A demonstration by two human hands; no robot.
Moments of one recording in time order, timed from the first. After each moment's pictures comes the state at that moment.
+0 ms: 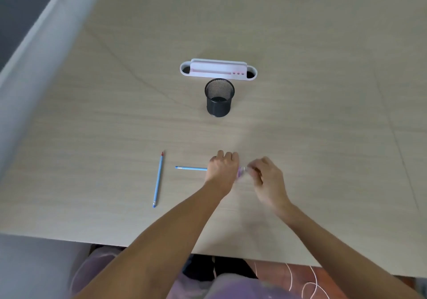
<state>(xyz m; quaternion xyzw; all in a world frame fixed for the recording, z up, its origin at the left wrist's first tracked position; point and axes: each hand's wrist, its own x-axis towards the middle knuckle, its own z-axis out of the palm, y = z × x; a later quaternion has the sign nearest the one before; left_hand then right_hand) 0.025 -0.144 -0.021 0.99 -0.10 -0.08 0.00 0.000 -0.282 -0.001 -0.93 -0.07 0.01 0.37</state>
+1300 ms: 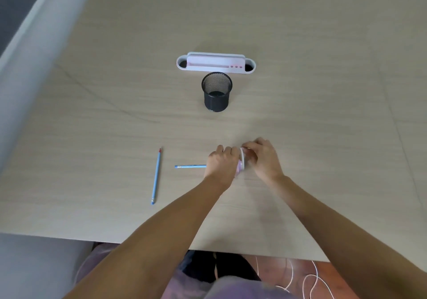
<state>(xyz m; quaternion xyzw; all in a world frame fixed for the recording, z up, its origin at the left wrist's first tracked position) 0.027 -0.147 -0.021 0.99 -0.12 -0.08 0.01 0.052 -0.287 -0.034 -0.95 -0.09 0.03 0.29</state>
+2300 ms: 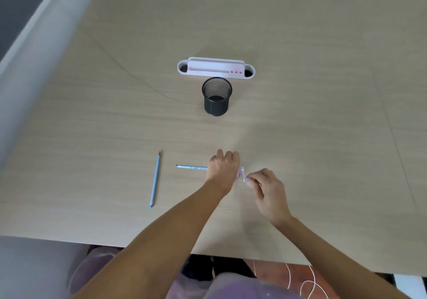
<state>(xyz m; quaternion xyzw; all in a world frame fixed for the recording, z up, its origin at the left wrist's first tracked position) 0.025 -0.151 -0.016 0.99 -0.10 -0.08 -0.01 -0.026 -0.295 -0.011 -0.93 -0.07 0.02 0.37</state>
